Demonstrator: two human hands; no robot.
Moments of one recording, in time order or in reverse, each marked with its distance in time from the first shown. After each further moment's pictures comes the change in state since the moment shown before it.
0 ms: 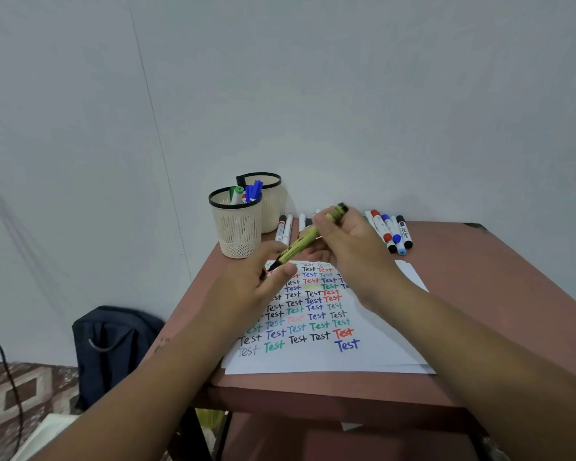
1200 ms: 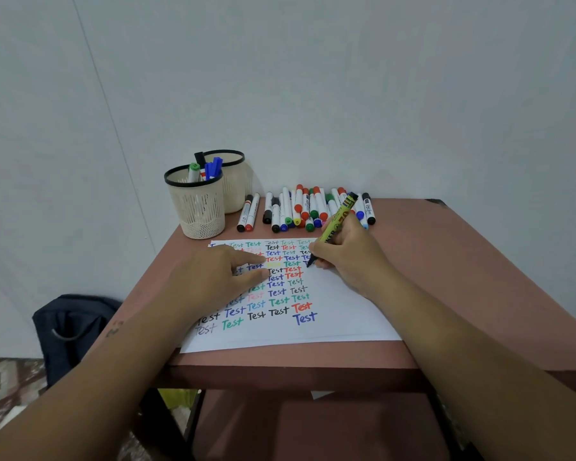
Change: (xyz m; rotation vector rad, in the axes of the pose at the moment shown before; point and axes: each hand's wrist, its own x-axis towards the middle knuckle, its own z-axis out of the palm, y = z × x) left_hand 0.010 0.011 0.004 0.341 -0.295 -0.039; right_hand -0.003 0.045 -0.069 -0.250 0.059 0.189
